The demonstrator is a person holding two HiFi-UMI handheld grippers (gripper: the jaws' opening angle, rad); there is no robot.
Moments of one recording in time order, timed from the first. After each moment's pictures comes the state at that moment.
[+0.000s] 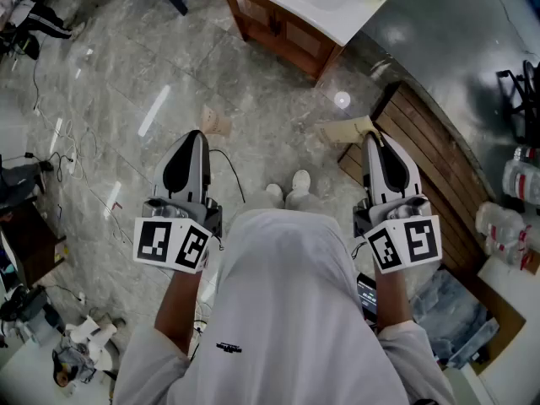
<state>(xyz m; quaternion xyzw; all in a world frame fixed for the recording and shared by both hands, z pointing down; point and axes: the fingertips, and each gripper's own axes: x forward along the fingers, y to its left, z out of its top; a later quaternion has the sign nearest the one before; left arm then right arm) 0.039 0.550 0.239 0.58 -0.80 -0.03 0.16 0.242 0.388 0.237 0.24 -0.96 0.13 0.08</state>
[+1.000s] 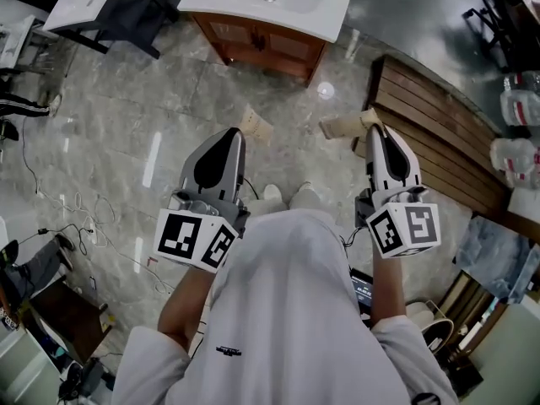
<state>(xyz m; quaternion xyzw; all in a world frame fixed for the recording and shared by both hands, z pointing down) -0.021 0.518 0.230 0.73 -0.66 -0.02 0.19 0.178 0.422 0.243 0.40 -0.90 0.14 0.07</state>
